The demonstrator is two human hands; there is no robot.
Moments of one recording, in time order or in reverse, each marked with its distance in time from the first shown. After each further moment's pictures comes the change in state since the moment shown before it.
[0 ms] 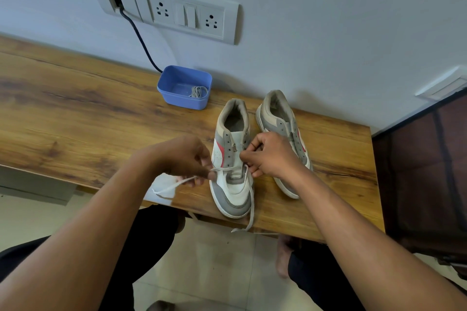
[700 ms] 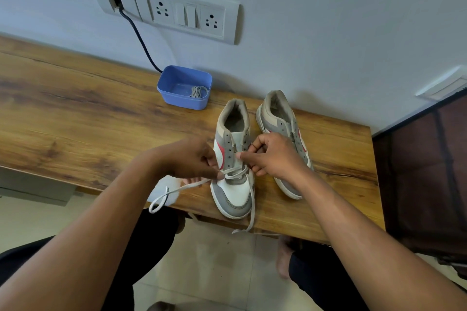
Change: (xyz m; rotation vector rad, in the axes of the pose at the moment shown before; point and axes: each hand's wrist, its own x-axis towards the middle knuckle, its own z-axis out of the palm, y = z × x) left_hand 0.003 0.004 0.004 0.082 0.020 0.081; right_hand -0.001 0.005 -0.004 -0.007 -0.018 -0.028
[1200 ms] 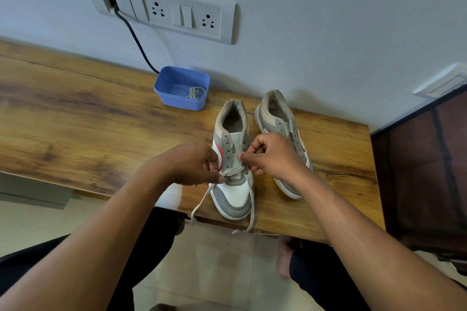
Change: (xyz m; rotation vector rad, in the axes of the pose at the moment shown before) left_hand 0.008 0.005 0.014 0.188 0.072 0.024; right_hand 0.000 0.001 0.000 -0.017 0.030 -0.015
